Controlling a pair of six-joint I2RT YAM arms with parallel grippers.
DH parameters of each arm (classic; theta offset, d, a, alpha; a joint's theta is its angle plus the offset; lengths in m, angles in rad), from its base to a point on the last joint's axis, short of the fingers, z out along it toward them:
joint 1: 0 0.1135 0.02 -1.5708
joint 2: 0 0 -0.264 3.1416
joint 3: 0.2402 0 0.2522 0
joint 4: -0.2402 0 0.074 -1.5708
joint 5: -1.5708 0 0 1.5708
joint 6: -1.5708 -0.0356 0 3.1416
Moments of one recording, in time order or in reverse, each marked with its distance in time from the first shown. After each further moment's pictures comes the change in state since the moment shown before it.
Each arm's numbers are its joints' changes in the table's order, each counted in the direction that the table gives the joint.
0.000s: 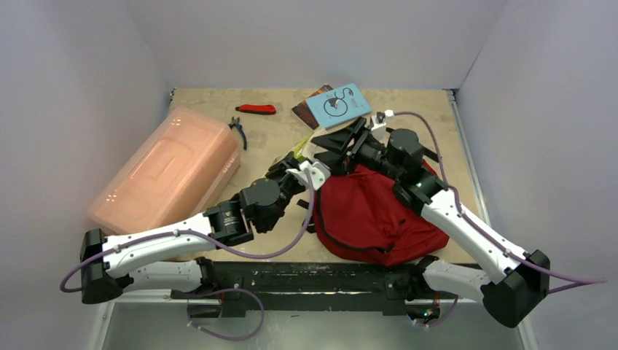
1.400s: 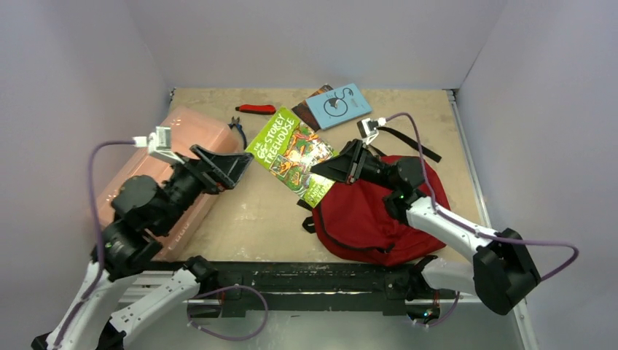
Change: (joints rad) left arm 0.537 -0.518 0.087 -0.527 -0.612 1.507; right arm 0.025 0.129 -0.304 0.965 0.270 0.137
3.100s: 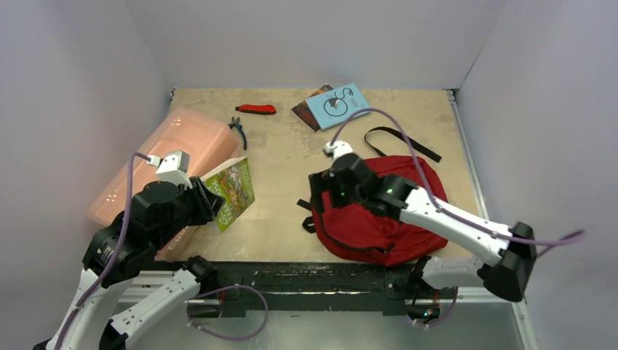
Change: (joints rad) left arm 0.037 0.008 0.183 -0.760 0.122 -0.255; right arm 0.245 -0.039 0.468 -1.659 -0.740 1.004
